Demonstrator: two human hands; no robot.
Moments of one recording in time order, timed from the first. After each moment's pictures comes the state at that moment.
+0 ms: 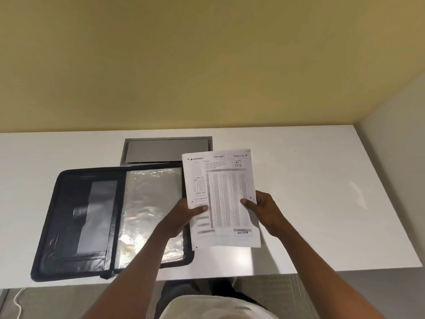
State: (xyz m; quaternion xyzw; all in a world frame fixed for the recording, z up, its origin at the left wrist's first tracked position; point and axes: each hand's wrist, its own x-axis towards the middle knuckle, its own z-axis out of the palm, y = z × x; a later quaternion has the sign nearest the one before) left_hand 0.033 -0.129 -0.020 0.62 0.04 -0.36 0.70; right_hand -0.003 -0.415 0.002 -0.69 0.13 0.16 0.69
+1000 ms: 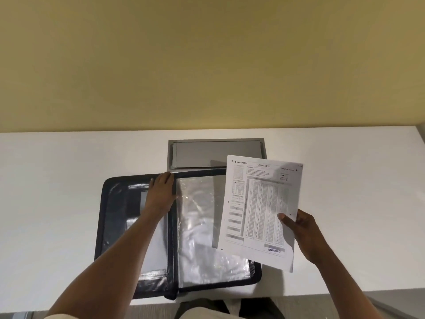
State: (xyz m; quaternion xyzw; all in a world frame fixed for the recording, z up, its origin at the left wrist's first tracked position) left_hand 0.178 0.135 -0.062 0.97 -0.05 -0.21 0.09; right_hand 0.024 -0.270 0.000 -0.64 0.26 0.15 0.71
